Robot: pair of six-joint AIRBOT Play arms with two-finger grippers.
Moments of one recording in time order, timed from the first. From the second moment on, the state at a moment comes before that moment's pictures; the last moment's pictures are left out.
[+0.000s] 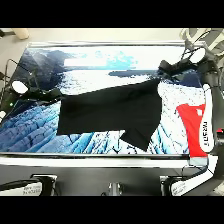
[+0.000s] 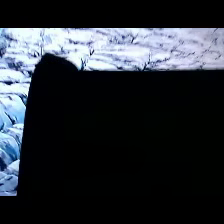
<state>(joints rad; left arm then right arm) 0.05 -1.42 1.22 1.16 -1.01 -1.63 -0.05 -1.76 1.87 -1.19 1.17 1.78</state>
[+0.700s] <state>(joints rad) 0.26 -1.40 0.85 1.09 -1.24 -1.45 -0.23 -1.70 1.58 -1.16 1.62 1.57</state>
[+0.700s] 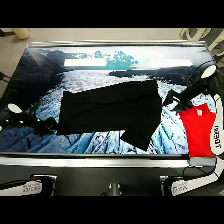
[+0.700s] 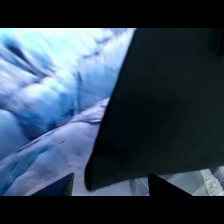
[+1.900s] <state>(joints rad) 0.18 -1.05 1.11 0.98 -1.06 -1.38 -0.16 -1.48 1.50 -1.12 1.31 1.47</state>
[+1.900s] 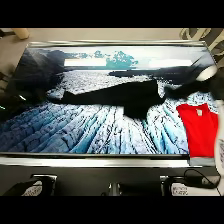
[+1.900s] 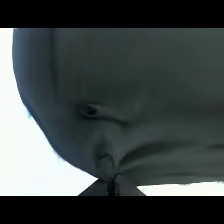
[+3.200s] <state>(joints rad) 0.18 -1.04 1.42 1.32 -1.32 -1.46 -0.23 -1.31 1.82 -1.31 1.70 1.55</state>
